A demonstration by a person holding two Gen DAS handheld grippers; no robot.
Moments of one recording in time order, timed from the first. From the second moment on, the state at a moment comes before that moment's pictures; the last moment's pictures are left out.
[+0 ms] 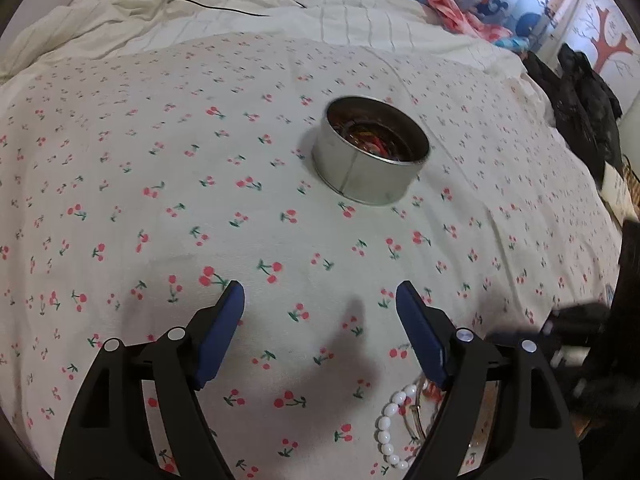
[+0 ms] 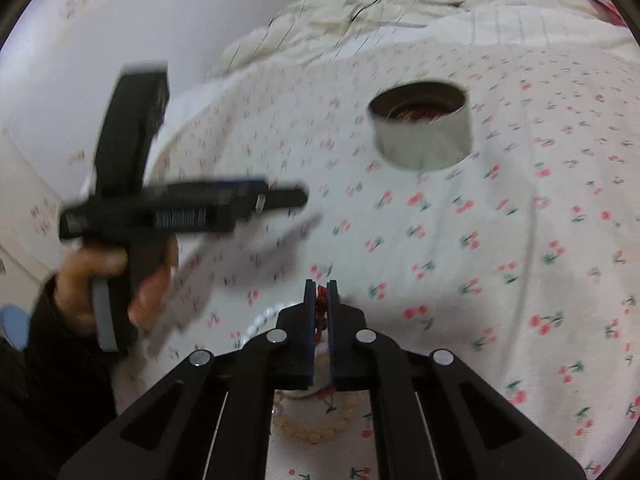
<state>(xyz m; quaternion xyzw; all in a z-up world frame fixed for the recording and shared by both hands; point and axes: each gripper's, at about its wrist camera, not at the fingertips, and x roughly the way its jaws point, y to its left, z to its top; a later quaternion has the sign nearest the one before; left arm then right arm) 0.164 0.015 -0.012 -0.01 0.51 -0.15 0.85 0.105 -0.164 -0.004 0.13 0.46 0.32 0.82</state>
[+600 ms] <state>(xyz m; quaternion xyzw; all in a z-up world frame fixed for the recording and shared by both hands) 0.074 -0.088 -0.014 0.20 0.45 -0.41 0.76 0.129 -0.228 -0.019 0.20 0.47 0.18 0.84</state>
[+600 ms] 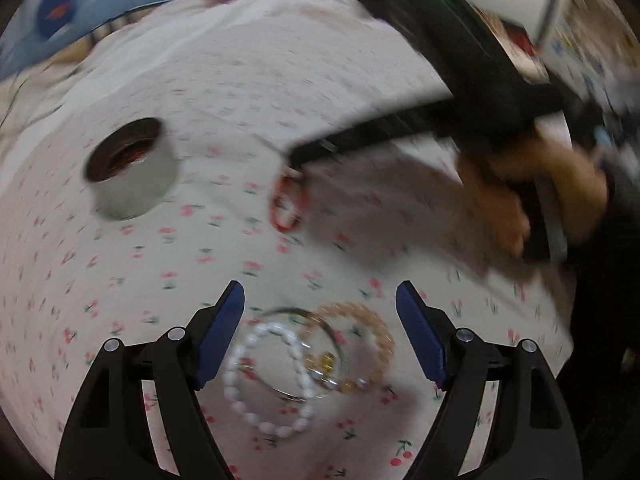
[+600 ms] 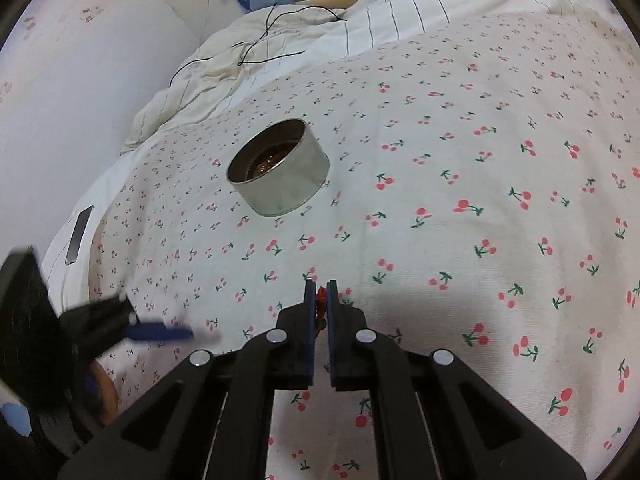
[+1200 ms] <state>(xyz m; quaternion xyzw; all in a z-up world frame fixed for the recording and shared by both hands) 0.040 -0.102 -0.035 0.21 0.51 -0.49 0.67 0.132 -0.216 -0.022 0.19 0.49 0.19 0.83</state>
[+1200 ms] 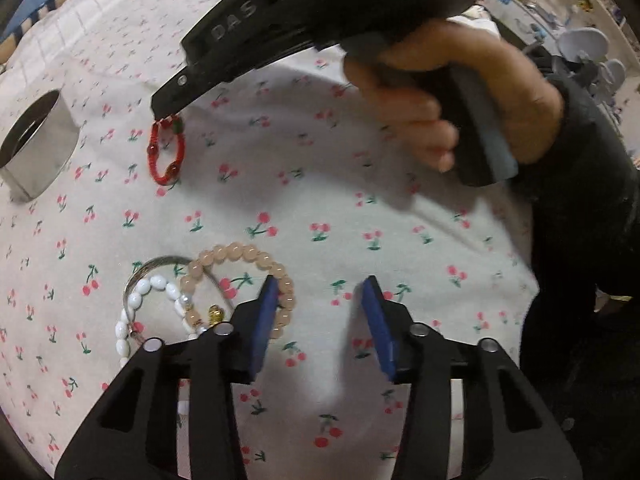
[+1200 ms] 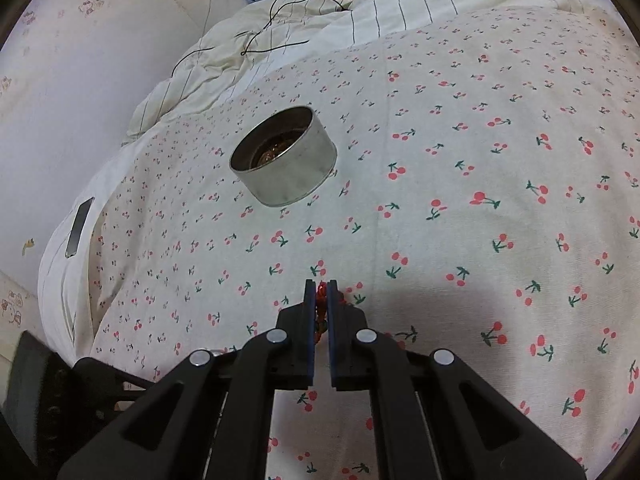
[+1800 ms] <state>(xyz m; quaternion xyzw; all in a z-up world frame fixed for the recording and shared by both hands) 0.042 -0.083 0.001 0.12 0.48 -0.51 0.70 0.133 -0.211 -0.022 0.19 0.48 0.19 0.83</state>
